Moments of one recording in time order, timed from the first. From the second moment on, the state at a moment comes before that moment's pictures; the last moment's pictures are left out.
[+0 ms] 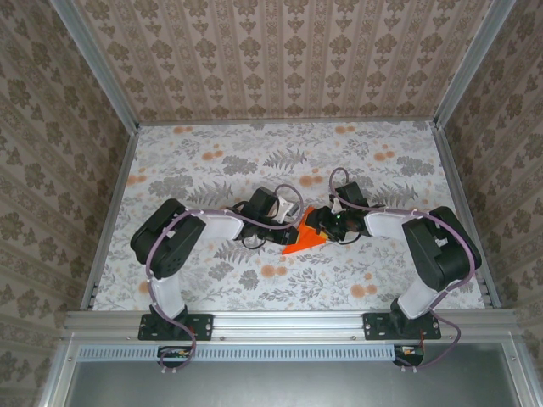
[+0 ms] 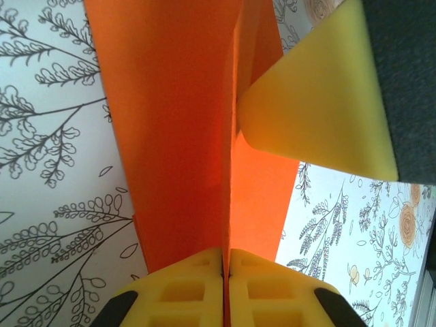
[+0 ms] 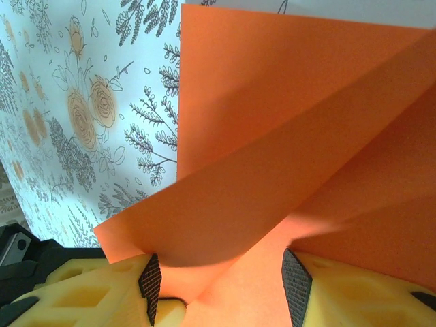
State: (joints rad) left arm -0.77 1.85 0.89 0.06 0.60 -0.37; right arm 0.36 1.65 0.73 -0.06 -0.49 0.87
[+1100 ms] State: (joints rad) left arm -0.78 1.73 0.87 0.09 0.60 -0.50; right arm 0.36 1.69 0.80 -0.17 -0.48 0.87
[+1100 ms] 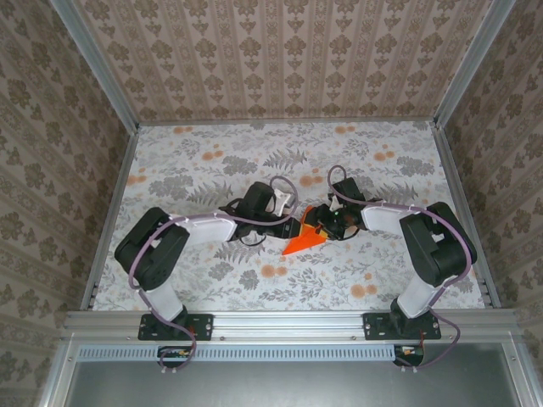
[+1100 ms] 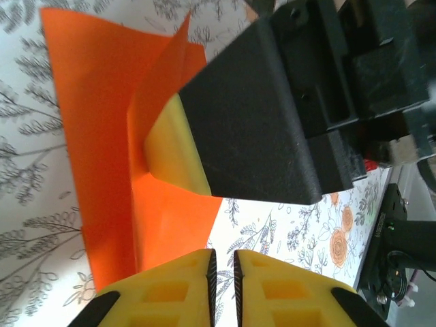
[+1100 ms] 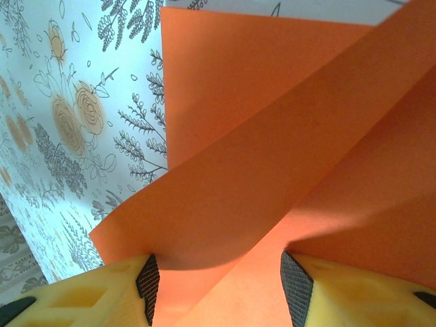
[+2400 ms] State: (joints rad) left arm -0.77 1.84 0.89 0.08 0.58 -0.51; right arm 0.42 1.78 0.97 -0.43 -0.32 0.81
